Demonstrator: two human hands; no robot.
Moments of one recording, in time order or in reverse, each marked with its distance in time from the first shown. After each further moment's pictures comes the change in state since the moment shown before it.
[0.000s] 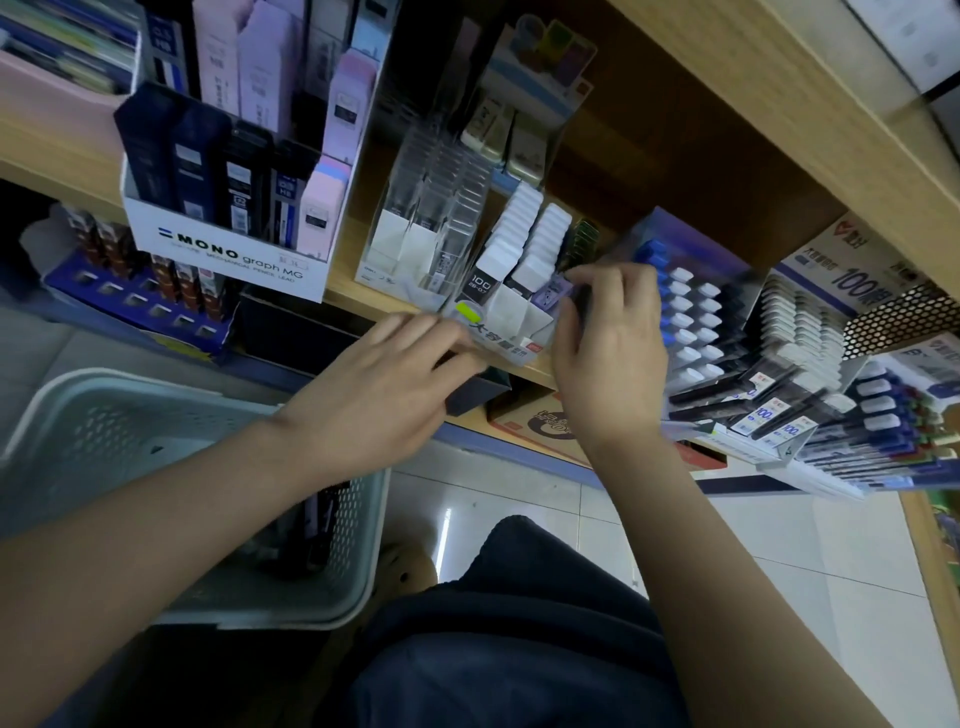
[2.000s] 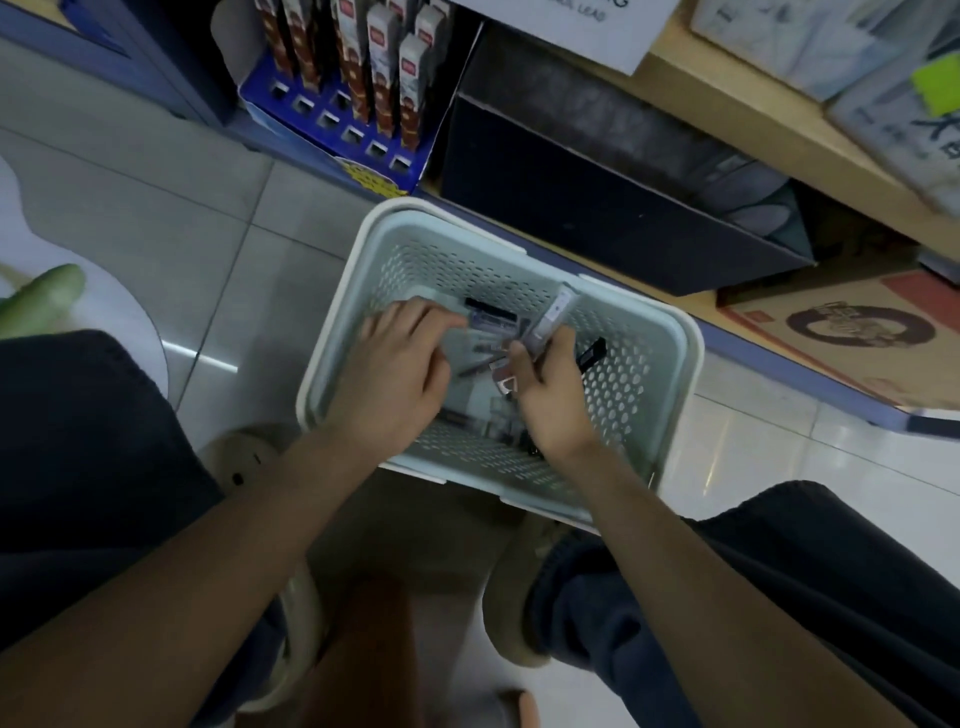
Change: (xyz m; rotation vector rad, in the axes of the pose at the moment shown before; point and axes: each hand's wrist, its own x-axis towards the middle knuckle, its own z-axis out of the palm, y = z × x) left_hand -0.193 -0.059 0.076 -0.212 -0.181 -0.682; right_hand -0.186 -0.112 0.190 0.921 -0.769 0.645
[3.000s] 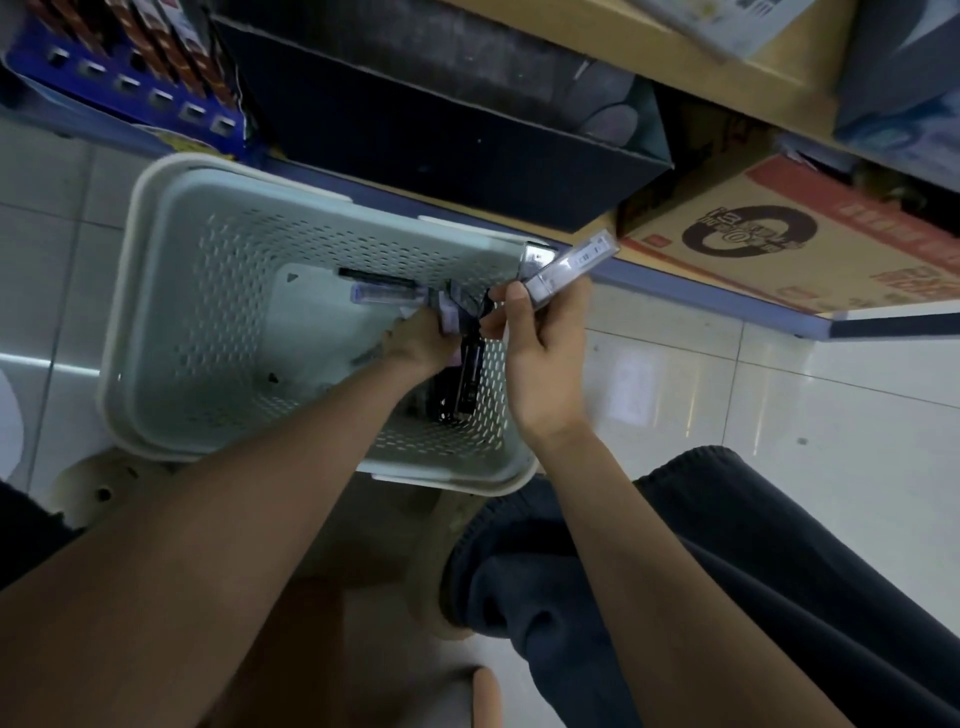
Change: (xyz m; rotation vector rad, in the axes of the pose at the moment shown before) left_hand 0.074 0.025 0.179 -0.095 -0.582 -0.571; right_hand -0.022 0.006 -0.083 0.413 0.282 -0.106
